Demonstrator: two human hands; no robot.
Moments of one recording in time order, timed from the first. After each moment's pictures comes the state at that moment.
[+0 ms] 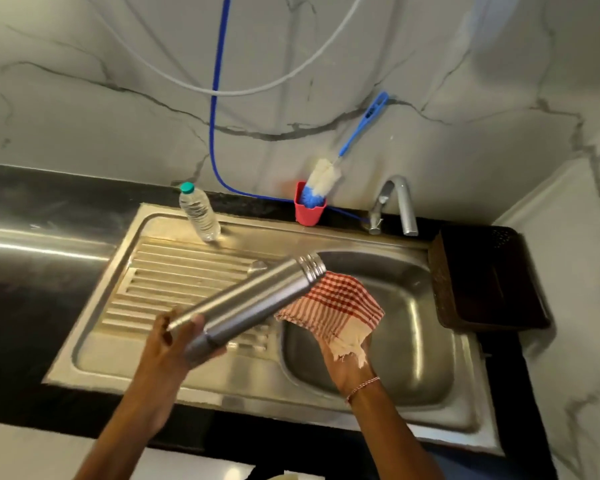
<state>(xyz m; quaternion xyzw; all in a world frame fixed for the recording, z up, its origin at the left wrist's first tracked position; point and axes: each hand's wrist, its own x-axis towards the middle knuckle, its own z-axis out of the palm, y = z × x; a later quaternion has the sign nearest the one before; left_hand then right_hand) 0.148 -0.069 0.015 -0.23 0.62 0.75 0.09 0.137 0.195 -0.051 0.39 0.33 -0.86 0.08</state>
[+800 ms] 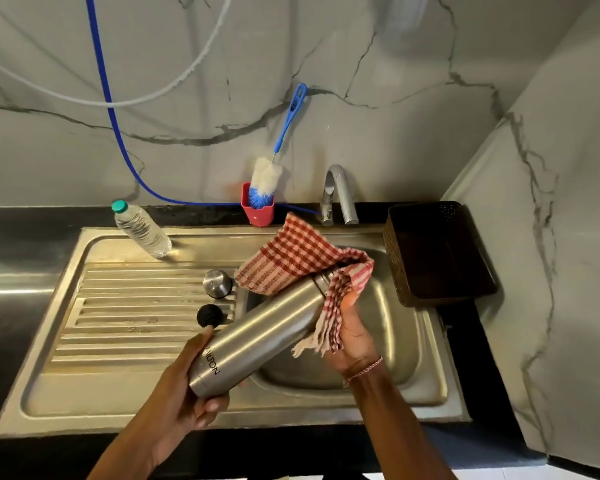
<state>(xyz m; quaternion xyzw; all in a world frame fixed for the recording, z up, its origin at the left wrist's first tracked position) 0.147 0.019 0.034 -0.23 0.54 0.73 0.34 0.122 0.259 -0.007 0.20 0.29 -0.93 0.07</state>
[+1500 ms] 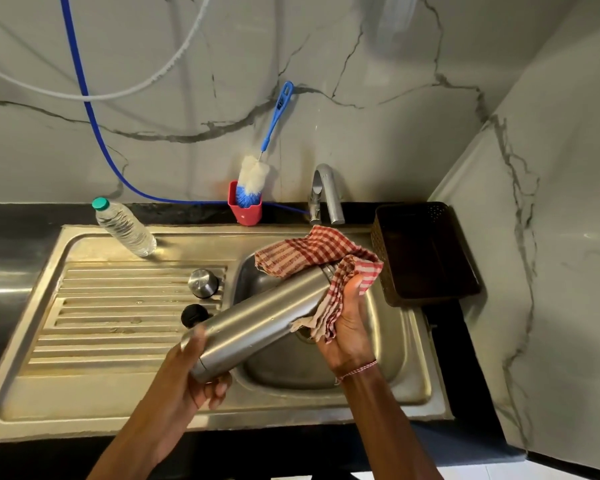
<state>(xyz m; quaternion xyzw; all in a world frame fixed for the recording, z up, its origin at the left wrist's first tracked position) 0.148 0.045 0.034 -0.15 0.55 0.78 0.26 0.120 0.271 0.014 0.15 0.33 -0.93 -0.05</state>
